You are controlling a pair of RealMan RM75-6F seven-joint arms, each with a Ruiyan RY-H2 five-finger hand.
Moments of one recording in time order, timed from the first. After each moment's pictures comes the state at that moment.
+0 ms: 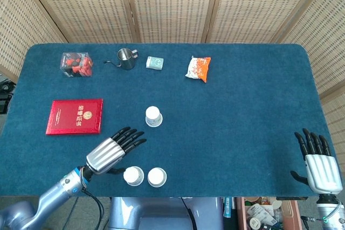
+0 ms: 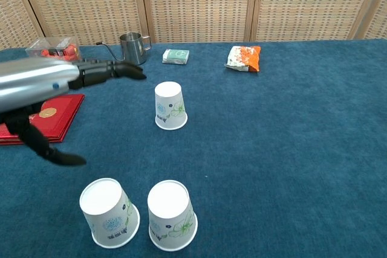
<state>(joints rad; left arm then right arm) -0.58 -1.29 0.02 -1.74 1.69 1.11 0.17 0.05 -1.12 0.05 -1.70 -1.45 1.46 -0.25</state>
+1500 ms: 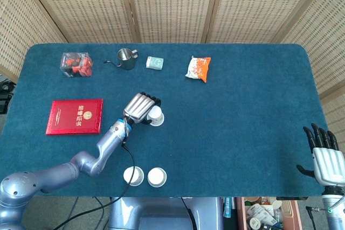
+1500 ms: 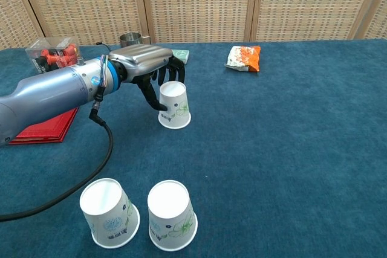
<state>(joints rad) -0.98 -1.80 -0.22 -1.00 1.26 0.80 0.19 0.09 -1.12 0.09 -1.64 -1.34 1.40 -0.20</state>
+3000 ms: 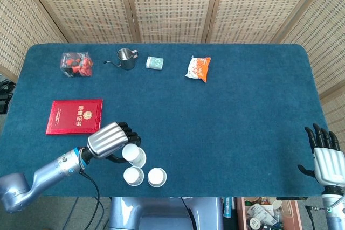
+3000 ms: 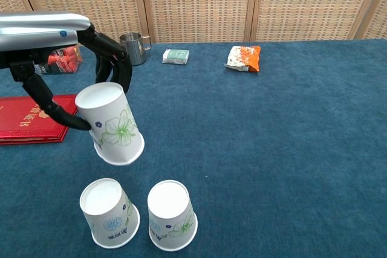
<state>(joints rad) -0.79 -1.14 0.04 -1.73 1.80 1.05 -0.15 0.09 -1.13 0.09 -1.64 -1.32 1.40 -0.23</state>
